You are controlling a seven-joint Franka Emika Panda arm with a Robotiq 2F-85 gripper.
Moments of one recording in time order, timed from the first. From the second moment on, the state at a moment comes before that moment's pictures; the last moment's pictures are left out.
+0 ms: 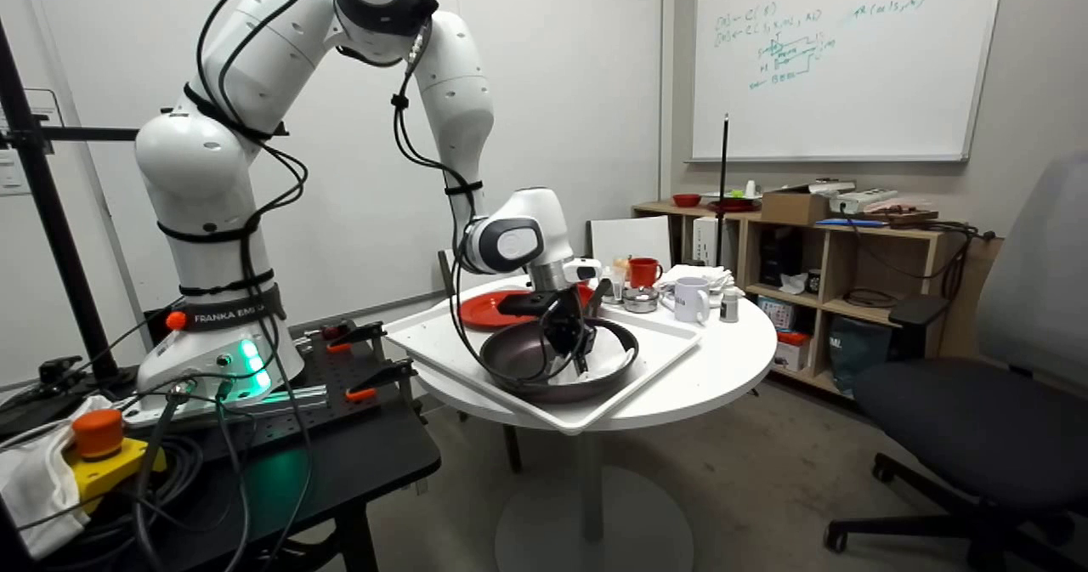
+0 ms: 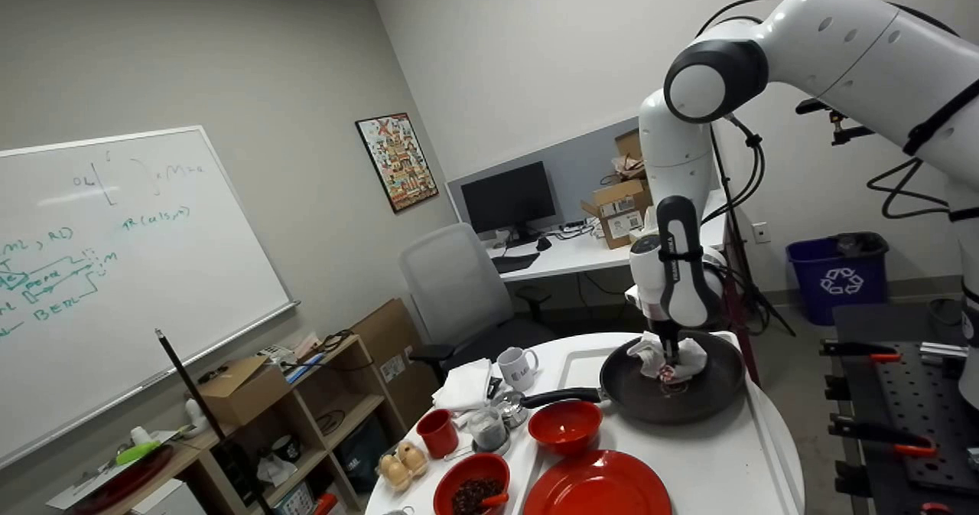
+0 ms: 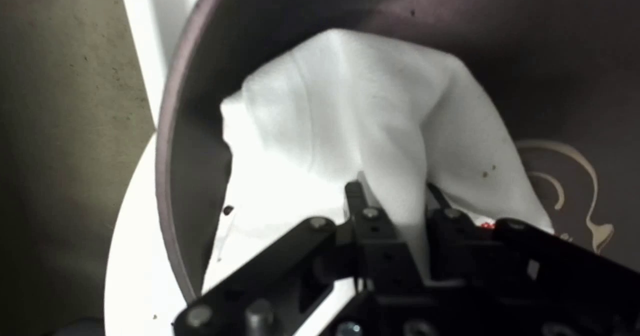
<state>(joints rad) -0.02 0.69 -0.27 -2.30 -0.18 3.14 -0.22</state>
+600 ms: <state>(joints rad) -0.36 0.77 0.09 -2.20 -0.32 3.31 -0.39</state>
